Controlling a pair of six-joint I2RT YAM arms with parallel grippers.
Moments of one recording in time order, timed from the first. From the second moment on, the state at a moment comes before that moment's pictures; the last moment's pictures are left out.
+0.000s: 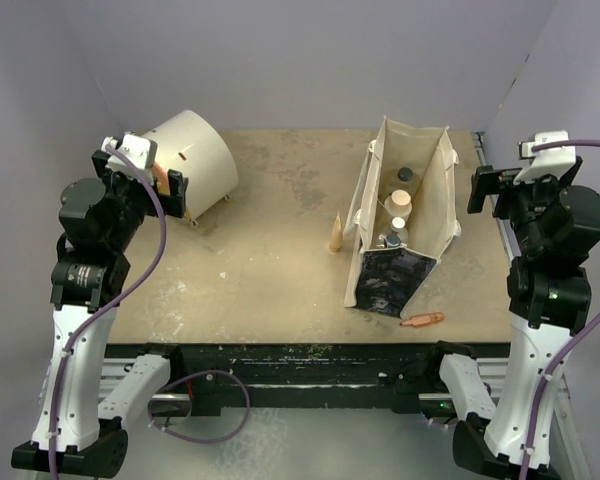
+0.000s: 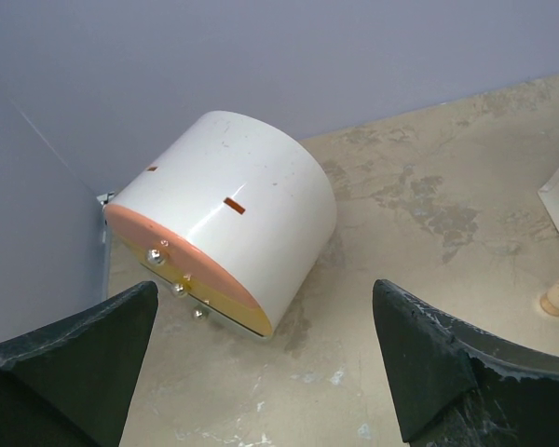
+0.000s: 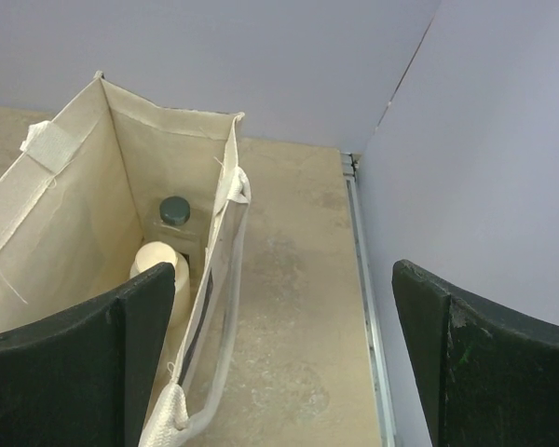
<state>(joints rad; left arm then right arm) -0.09 0.83 1.21 -0.48 0.09 0.13 -0.24 0.82 1.38 -0.65 -0.17 -0.21</state>
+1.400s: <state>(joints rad) -0.07 0.84 1.22 -0.49 0.14 0.13 -0.24 0.86 1.39 -0.66 -0.18 -0.21</state>
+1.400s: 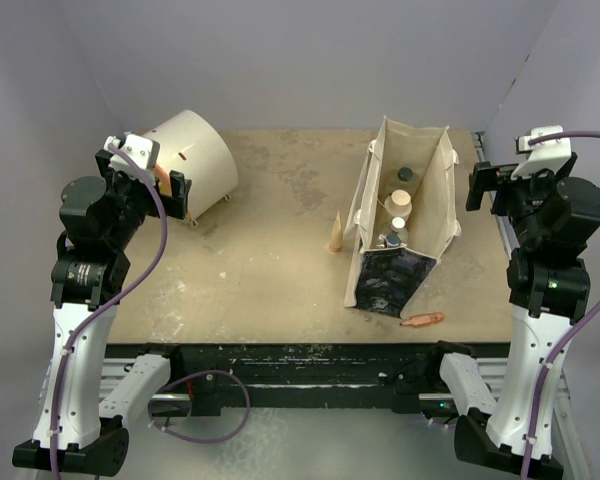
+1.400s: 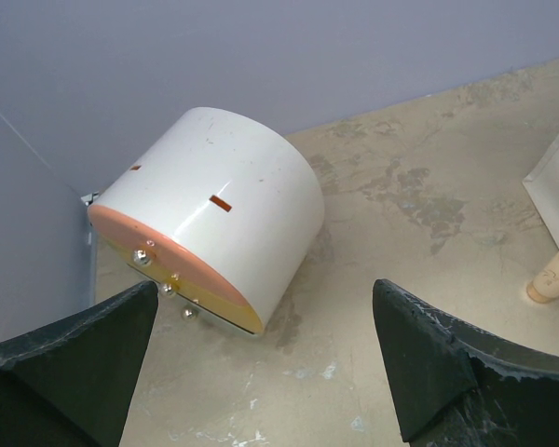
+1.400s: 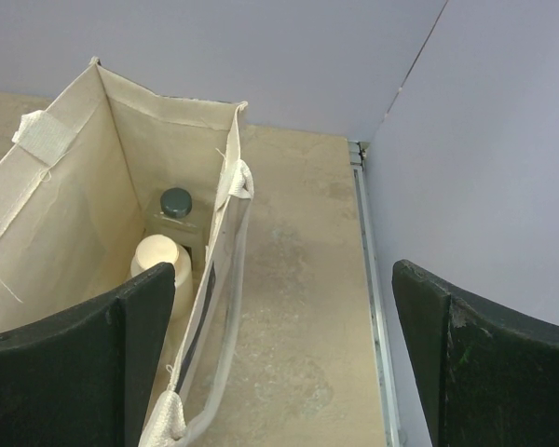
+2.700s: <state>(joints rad) -0.07 0.85 1.22 -0.49 0.14 0.13 -0.24 0.86 1.39 -0.66 -0.19 -0.21</state>
